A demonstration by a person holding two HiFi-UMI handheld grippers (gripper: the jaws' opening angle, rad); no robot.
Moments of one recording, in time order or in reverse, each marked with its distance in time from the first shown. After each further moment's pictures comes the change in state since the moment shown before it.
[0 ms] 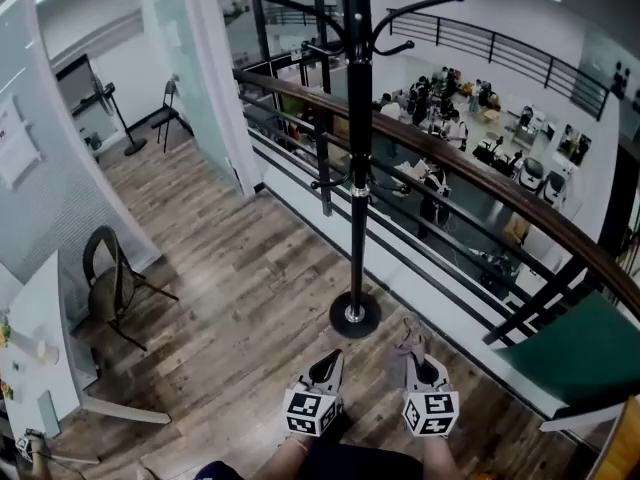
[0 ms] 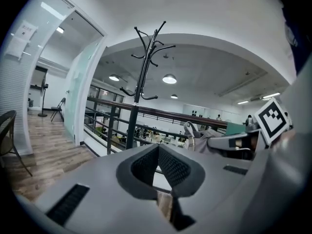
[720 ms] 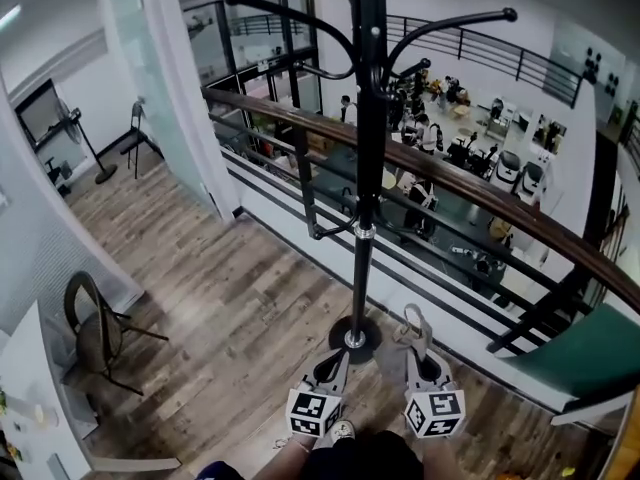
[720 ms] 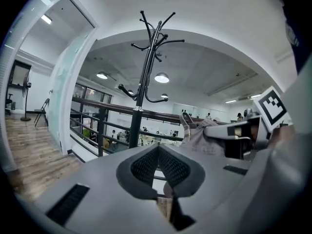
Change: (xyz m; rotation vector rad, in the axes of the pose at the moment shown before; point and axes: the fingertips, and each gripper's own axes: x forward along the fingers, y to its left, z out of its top) left arm 0.093 0.085 0.057 0.044 0.039 -0.150; right arm 0.109 0.019 0.090 0.043 -0.106 -0.078
